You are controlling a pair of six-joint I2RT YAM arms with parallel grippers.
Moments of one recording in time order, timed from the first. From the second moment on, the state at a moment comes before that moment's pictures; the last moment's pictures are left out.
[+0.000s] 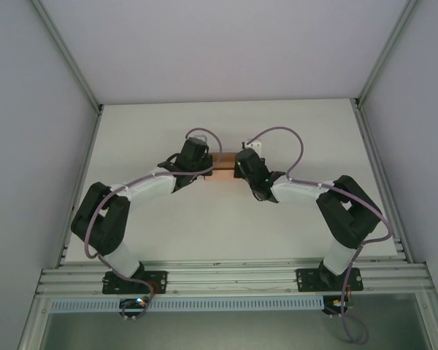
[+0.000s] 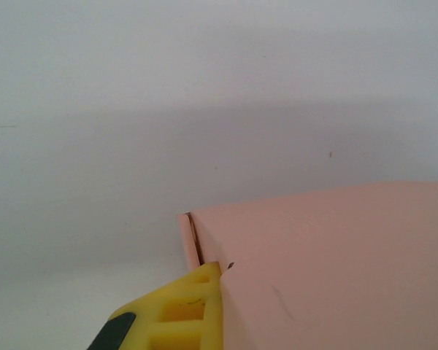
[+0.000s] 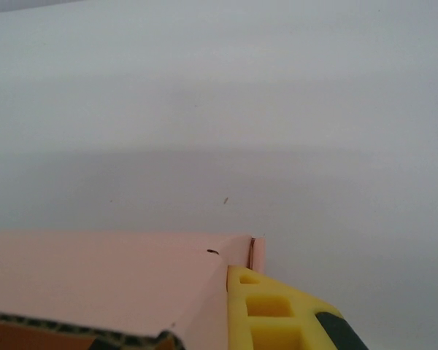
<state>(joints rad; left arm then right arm) -0.66 1.64 1.00 -0.11 -0.15 -0.47 0.66 1.71 0.92 0.17 0.44 0.49</state>
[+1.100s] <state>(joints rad) -0.75 1.33 1.02 -0.40 -0.18 -0.47 0.80 1.67 0.69 0.43 0.53 0.37</state>
